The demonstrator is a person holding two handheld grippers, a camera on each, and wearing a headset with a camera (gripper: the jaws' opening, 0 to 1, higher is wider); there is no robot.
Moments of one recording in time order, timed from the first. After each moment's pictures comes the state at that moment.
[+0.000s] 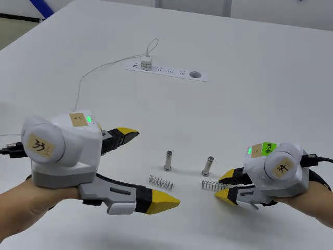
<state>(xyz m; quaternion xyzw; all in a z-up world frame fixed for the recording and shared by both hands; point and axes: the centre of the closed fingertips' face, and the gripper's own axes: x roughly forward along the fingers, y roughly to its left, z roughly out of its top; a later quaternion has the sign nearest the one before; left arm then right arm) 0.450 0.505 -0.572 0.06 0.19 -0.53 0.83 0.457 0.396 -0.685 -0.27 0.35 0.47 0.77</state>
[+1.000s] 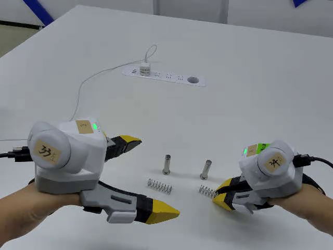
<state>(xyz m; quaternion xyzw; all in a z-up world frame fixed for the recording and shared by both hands) 0.440 0.503 -0.573 0.07 0.20 -0.54 0.81 0.449 0.398 -0.686 -0.21 0.39 0.44 0.78</state>
